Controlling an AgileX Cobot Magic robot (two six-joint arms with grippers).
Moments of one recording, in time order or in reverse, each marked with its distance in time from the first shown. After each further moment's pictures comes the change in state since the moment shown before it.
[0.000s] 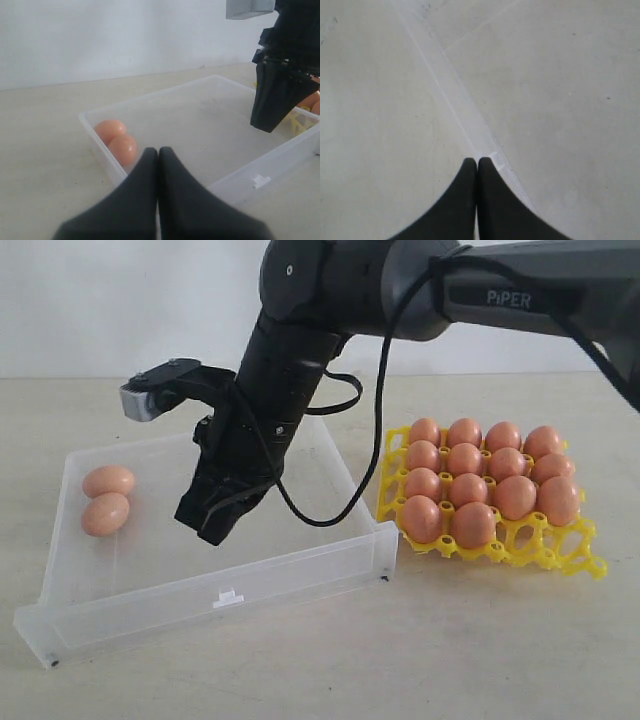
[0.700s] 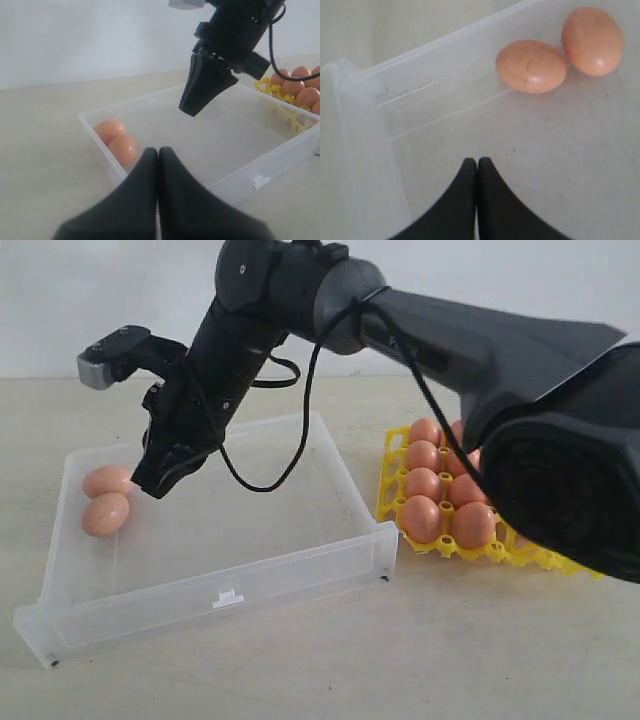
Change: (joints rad) left arm 0.000 0.000 0.000 0.000 0.000 0.000; right arm 0.000 0.305 -0.500 0.047 0.039 -0.121
